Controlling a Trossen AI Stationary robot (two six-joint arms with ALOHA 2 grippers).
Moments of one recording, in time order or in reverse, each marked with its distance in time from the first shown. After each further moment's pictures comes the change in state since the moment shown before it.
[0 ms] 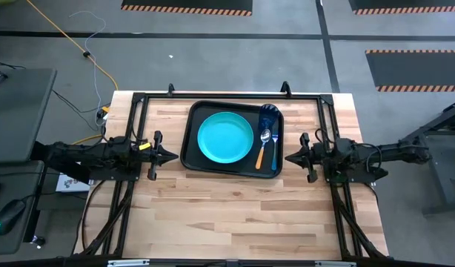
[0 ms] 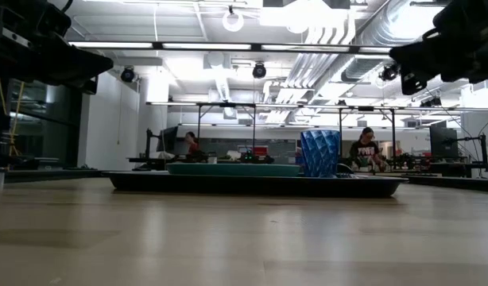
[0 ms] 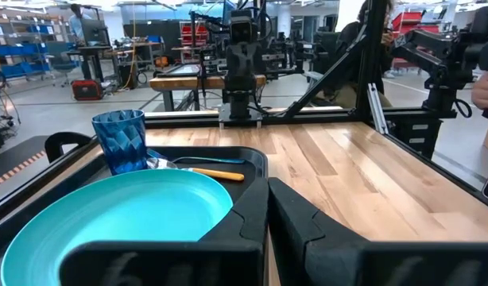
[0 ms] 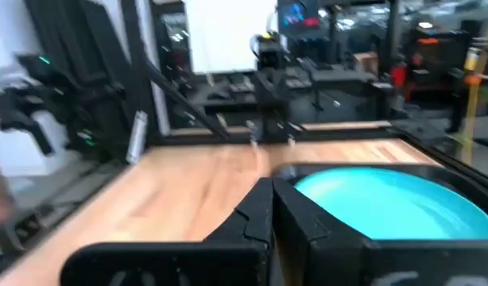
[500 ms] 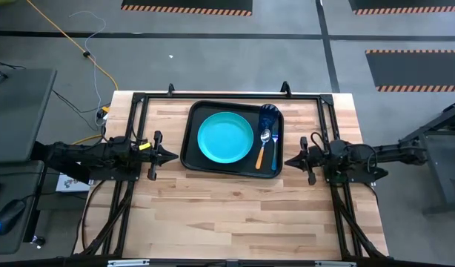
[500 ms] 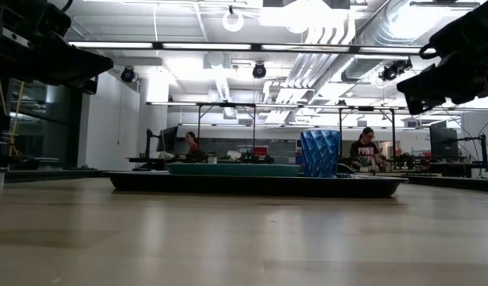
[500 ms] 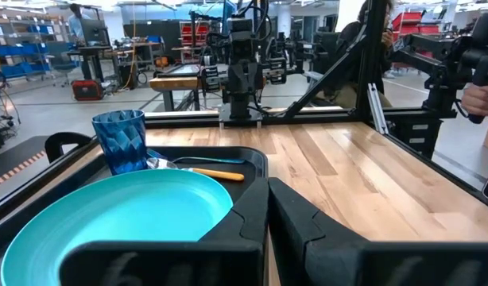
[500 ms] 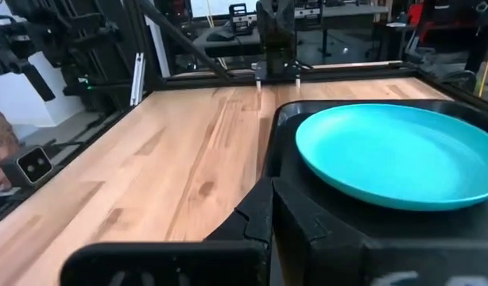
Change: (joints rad) left arm 0.000 0.000 0.000 0.000 0.000 0.000; right arm 0.009 -0.058 0.000 -0.260 -0.008 0.015
